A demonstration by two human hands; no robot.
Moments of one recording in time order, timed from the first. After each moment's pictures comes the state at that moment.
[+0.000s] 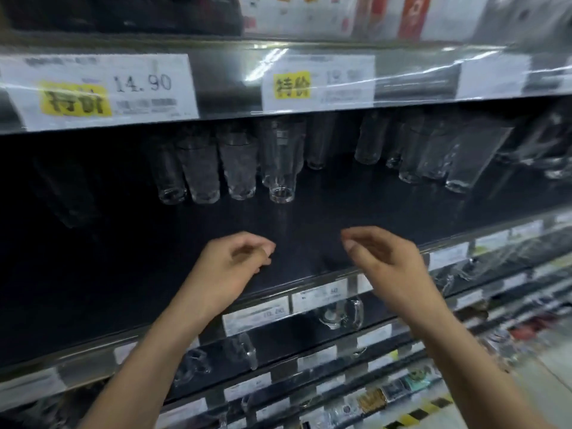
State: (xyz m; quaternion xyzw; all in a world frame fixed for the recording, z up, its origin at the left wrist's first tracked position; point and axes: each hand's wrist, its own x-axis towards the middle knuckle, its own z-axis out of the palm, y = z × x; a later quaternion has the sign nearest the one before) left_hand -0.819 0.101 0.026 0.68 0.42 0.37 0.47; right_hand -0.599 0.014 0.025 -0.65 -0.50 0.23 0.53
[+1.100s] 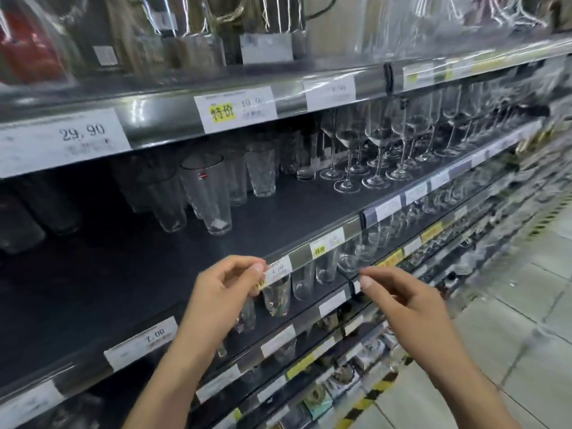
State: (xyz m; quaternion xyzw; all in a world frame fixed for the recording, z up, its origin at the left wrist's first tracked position) left_hand -0.312 -0.010 0.032 0.67 0.38 0.37 0.53; right_hand -0.125 -0.177 0.021 -0.72 -0.34 0.20 0.57
